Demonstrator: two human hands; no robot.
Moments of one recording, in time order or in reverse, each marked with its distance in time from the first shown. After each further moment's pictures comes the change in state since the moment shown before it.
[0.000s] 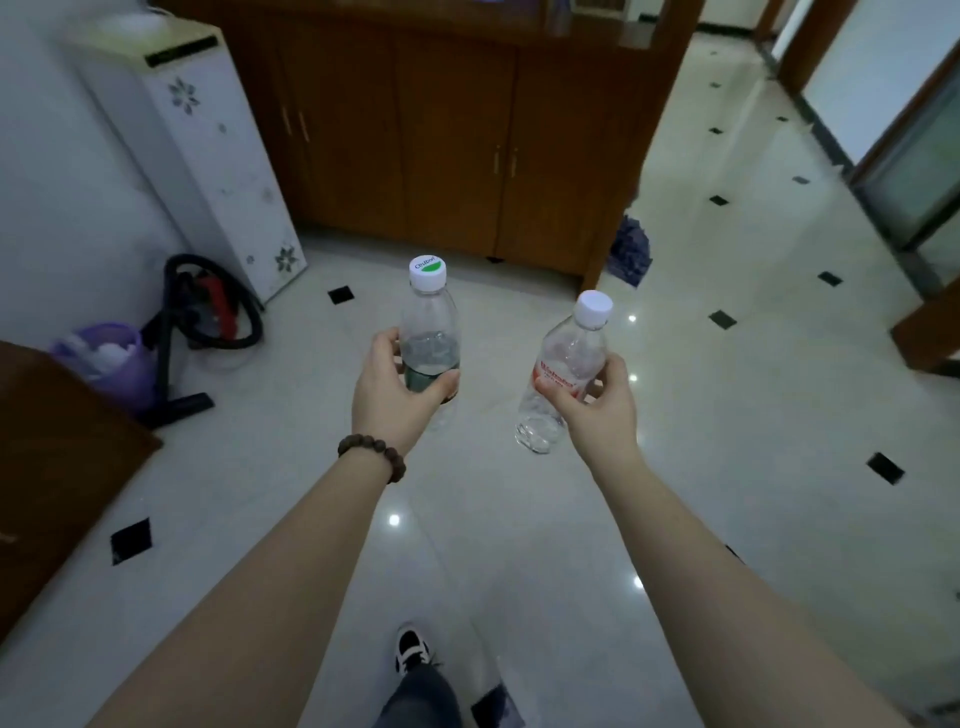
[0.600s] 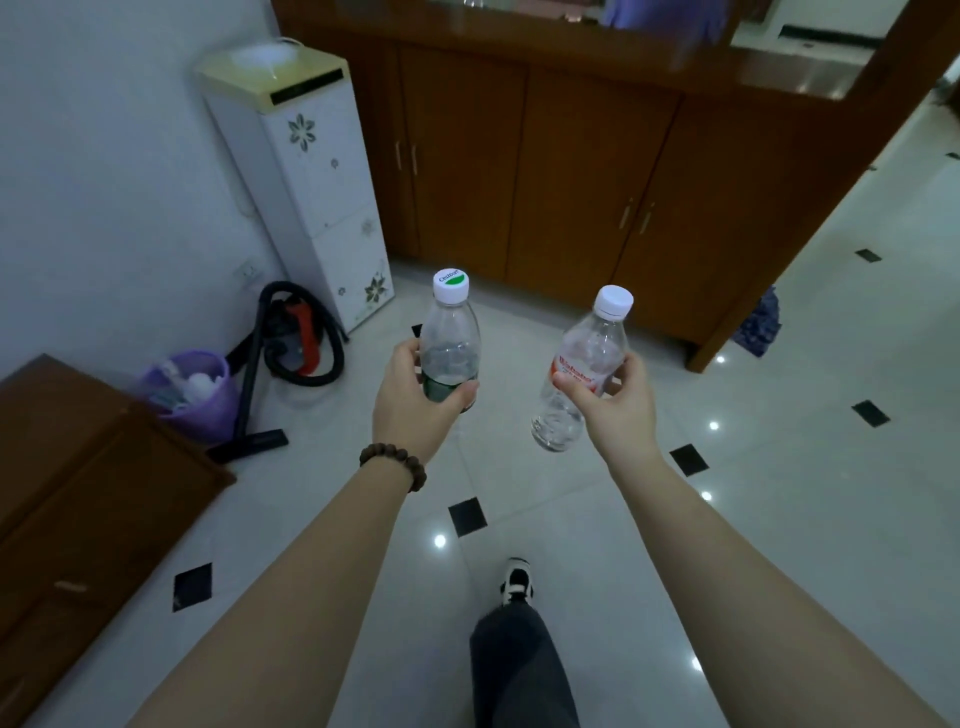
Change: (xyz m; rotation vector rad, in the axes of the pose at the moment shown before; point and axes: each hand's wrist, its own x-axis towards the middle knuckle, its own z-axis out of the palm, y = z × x) left_hand 0.284 -0.072 -0.078 0.018 0.134 -0.082; right_hand 0.226 -0.057 0.252 0.023 -0.171 -0.035
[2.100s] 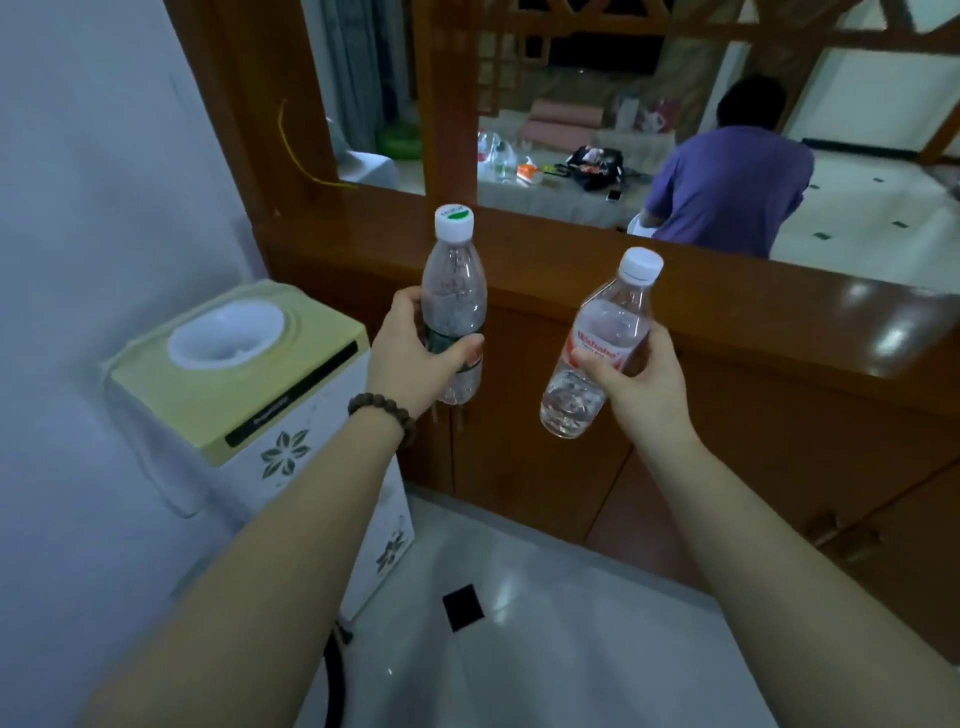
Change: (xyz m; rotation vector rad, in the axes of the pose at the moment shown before) left_hand 0.913 0.057 -0.015 -0.003 0.014 0.320; right_hand 0.744 -0.199 0.414 0.076 -0.008 -0.194
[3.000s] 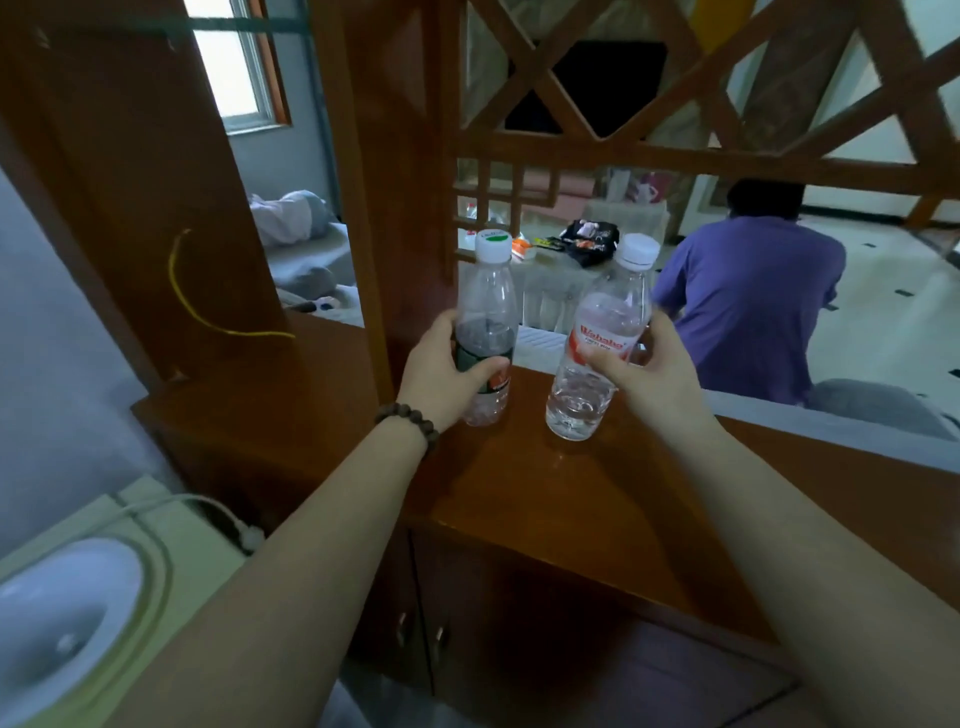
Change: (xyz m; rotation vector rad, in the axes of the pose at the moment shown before) left_hand 0.354 -0.040 0.126 0.003 -0.108 0.049; right_hand 0.370 -0.002 0.064 -0.153 -0.028 -0.117
